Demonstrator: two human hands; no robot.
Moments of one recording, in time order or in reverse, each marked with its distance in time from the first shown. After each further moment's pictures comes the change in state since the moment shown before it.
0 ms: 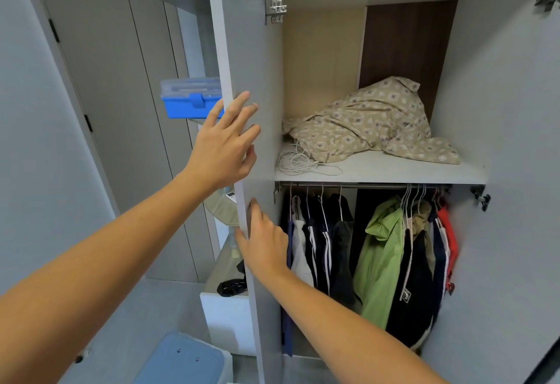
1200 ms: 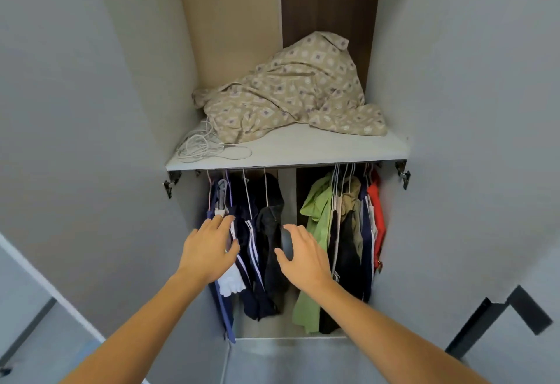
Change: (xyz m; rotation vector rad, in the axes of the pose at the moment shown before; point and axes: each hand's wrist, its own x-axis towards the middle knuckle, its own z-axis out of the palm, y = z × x) left_hand -0.020 0.315 0.172 -0.473 -0.749 -0.393; right_hand 0.007 0.401 -0.072 -0.009 -0.220 0.127
